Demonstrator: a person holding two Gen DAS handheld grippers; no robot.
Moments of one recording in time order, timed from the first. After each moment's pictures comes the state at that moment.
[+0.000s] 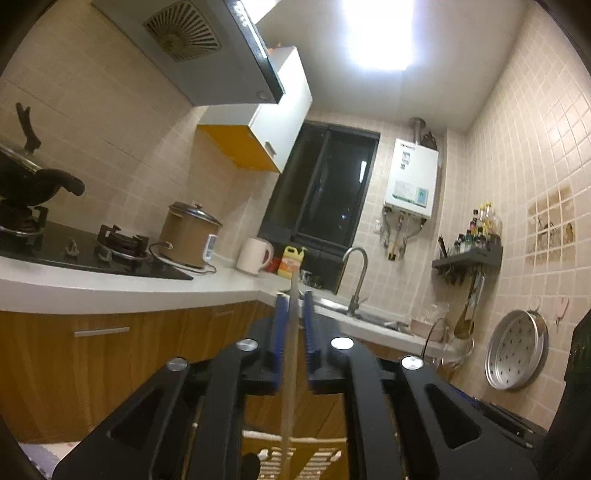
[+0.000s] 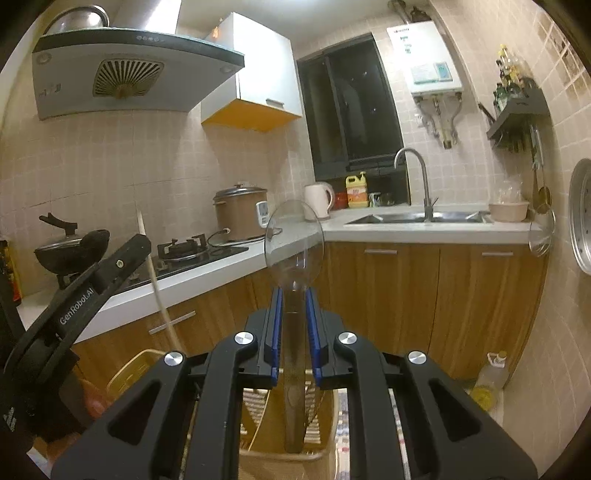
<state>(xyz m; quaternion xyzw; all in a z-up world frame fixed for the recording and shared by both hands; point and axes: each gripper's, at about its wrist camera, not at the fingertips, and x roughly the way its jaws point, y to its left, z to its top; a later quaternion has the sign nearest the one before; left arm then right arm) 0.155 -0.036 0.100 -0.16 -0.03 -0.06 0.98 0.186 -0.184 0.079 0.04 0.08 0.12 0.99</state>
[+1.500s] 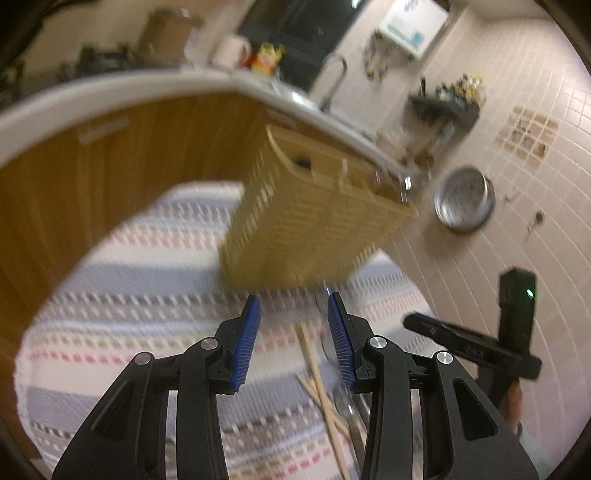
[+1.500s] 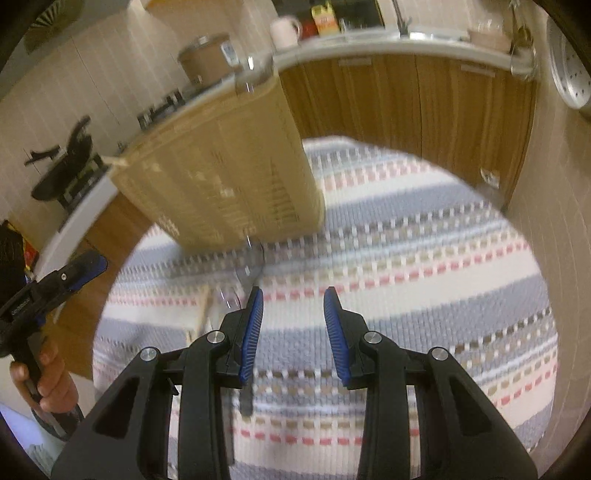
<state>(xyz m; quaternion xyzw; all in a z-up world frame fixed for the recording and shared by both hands) 0.098 0.056 0.009 -0.16 0.38 -0.24 0.88 0.111 -0.221 -0.026 0.10 0.43 0.12 0.89</state>
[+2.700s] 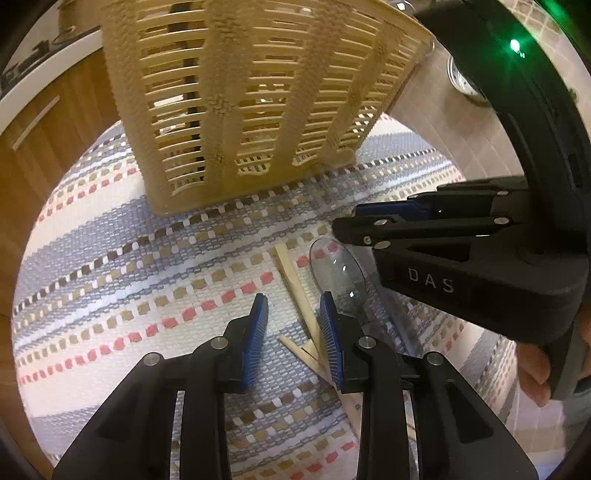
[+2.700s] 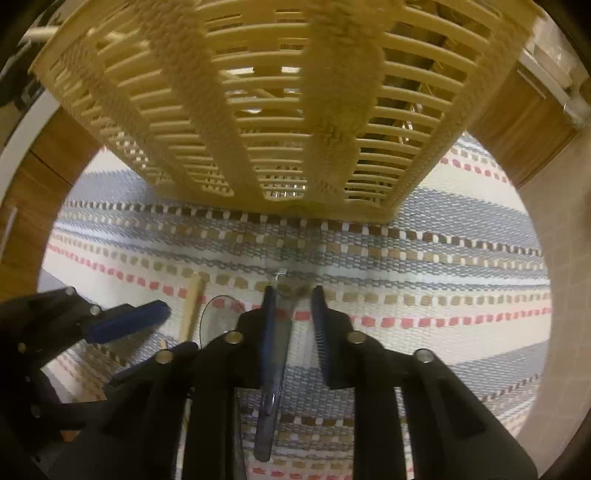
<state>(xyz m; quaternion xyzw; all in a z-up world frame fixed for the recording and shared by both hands) 0.139 -0.049 -0.060 0.03 0.52 -0.24 0.82 0.200 -0.107 -0.063 -0.07 0.57 0.08 0.82</state>
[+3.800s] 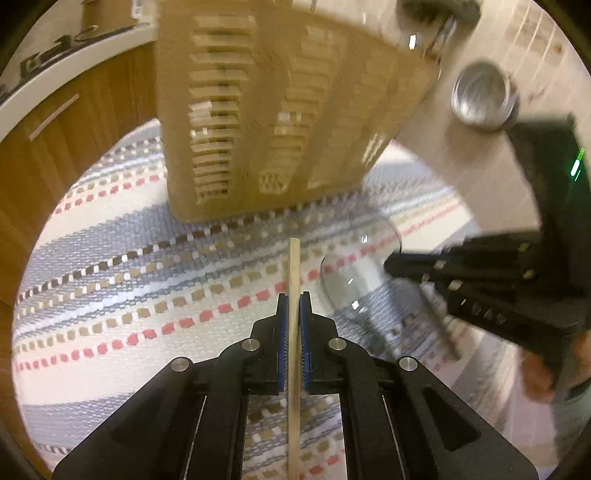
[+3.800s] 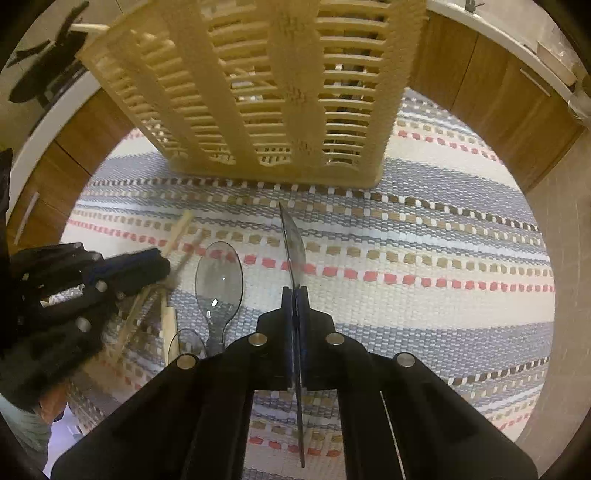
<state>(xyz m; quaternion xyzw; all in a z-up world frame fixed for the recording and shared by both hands) 0.135 -0.057 -0.061 -0.03 0.47 -0.23 0.85 0.149 -0.143 -0.060 -0.04 0.54 0.13 0.83</state>
